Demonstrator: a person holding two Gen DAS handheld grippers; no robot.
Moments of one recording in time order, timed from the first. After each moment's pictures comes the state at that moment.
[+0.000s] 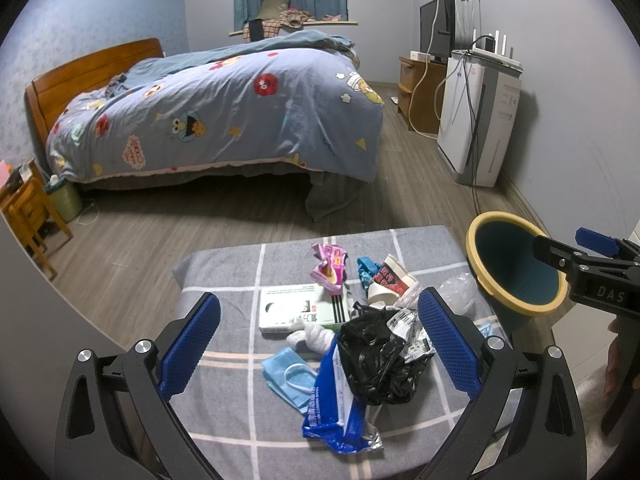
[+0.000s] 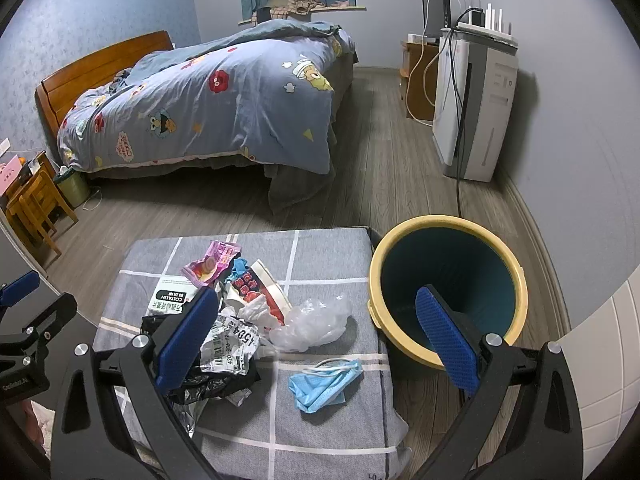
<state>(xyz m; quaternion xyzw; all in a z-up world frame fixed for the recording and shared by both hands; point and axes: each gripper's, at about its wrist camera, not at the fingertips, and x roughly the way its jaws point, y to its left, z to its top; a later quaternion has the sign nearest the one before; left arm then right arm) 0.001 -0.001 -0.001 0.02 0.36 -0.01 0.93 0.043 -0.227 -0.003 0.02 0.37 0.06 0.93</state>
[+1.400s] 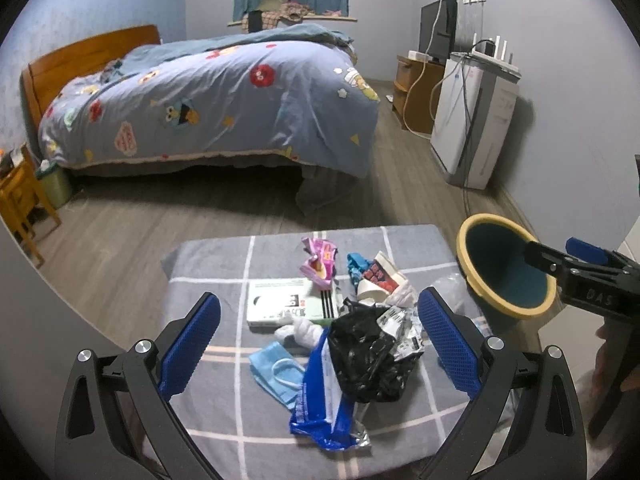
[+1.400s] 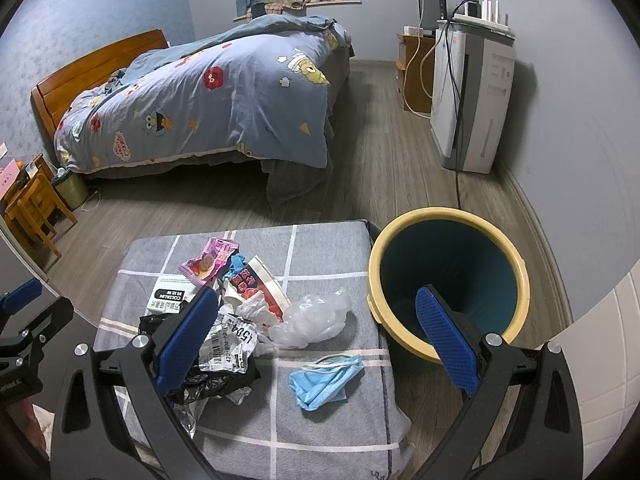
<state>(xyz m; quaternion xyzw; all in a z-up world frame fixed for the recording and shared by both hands) 0.005 0.003 -0.014 -0.01 0.37 -0.02 0.93 0.048 -0.228 -0.015 0.02 0.38 0.05 0.92</state>
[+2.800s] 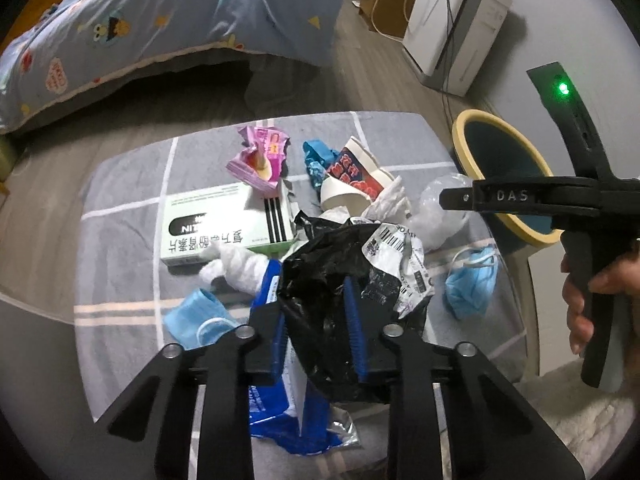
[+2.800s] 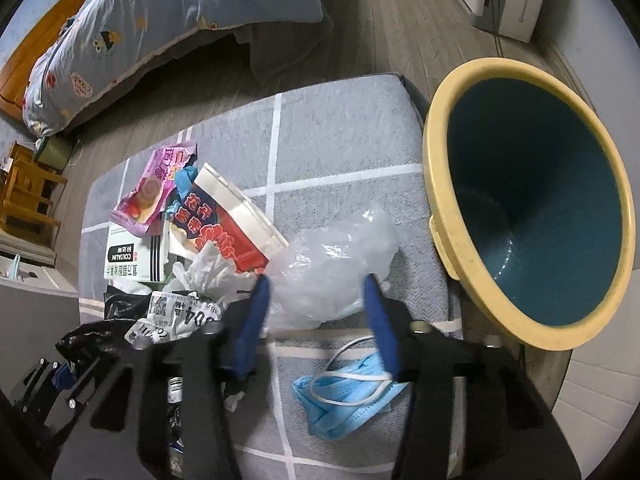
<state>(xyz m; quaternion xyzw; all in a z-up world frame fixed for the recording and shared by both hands) 0.064 -0.022 -0.116 0.00 0.52 -0.10 0.85 0.156 -0.215 -0.138 0.11 0.59 0.09 0.79</state>
